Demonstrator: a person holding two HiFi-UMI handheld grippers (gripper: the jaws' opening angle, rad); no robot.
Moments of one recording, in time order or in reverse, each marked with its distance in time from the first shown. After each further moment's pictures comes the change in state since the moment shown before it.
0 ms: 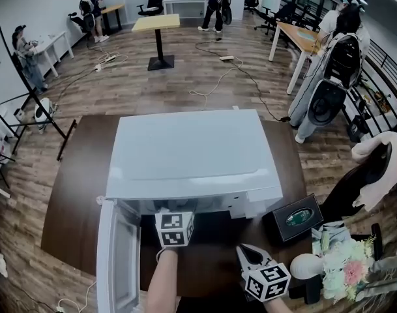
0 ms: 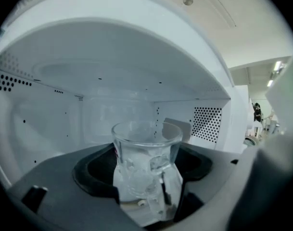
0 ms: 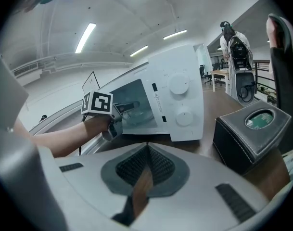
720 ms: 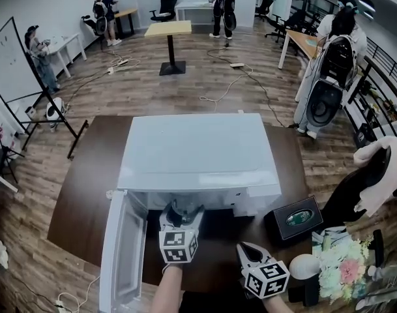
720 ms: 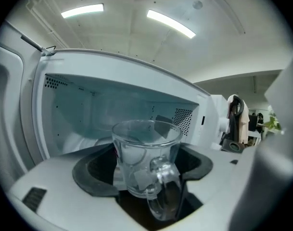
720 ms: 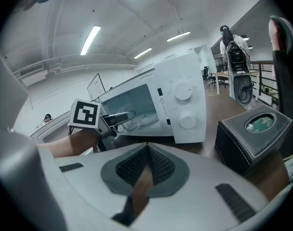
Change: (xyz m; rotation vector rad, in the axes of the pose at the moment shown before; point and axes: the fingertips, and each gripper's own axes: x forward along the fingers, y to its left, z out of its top) left arm -0.069 -0.027 -0.023 -0.103 0.026 0.012; right arm -0.015 0.009 0.004 -0.024 -0.025 0.045
